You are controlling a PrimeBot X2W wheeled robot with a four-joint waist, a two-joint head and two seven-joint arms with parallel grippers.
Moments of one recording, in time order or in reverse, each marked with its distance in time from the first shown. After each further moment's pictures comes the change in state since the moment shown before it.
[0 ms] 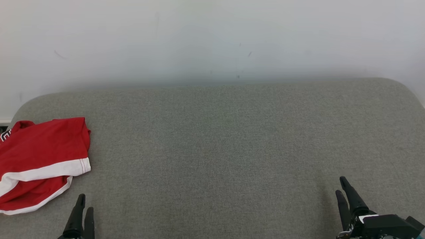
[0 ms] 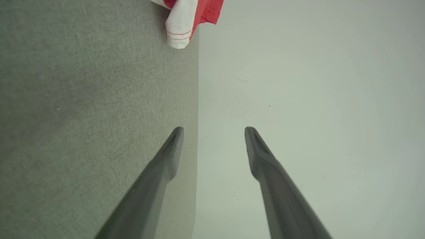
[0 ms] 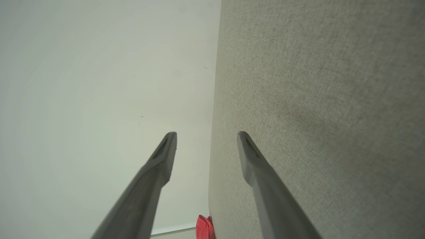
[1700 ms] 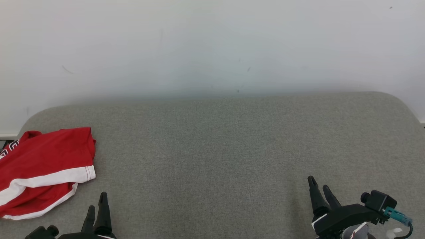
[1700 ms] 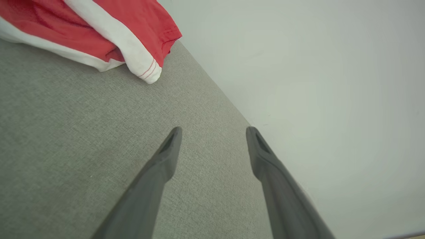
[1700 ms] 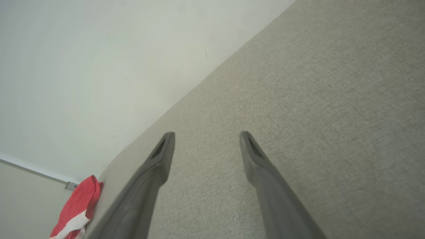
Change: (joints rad) left arm 0.000 0.055 -0.189 -0.030 0.675 0.141 -0.211; right arm -0.063 -0.066 0.279 0.033 -0.644 -0.147 -0.216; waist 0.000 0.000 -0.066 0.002
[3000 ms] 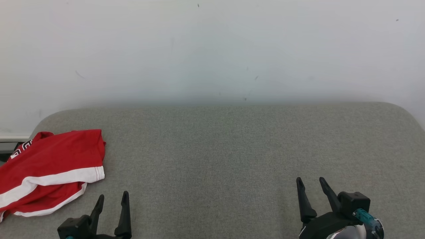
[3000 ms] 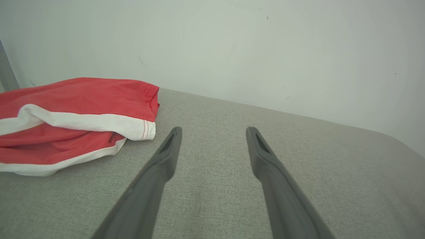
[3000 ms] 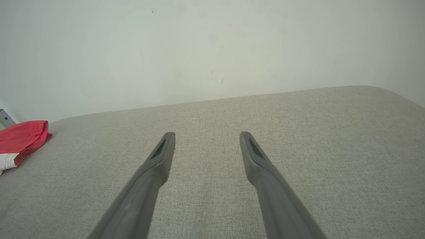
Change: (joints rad) left arm -0.026 0.083 -0.185 0.029 0.523 0.069 -0.131; right arm -0.017 -0.018 0.106 0.033 -0.491 -0.092 -0.141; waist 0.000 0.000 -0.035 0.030
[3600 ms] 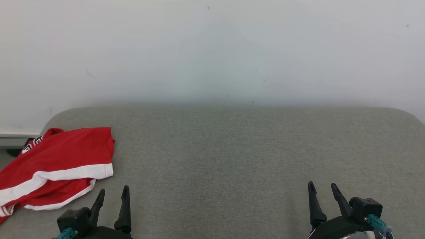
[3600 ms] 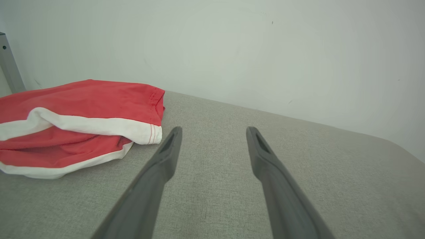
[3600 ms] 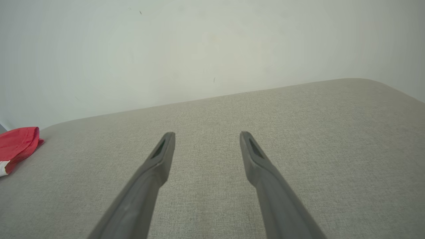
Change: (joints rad) left arm -0.041 0.001 -0.001 0.023 -0.008 -0.018 0.028; right arm 0.033 0.000 -0.063 0.000 0.010 0.000 -0.004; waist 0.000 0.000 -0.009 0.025
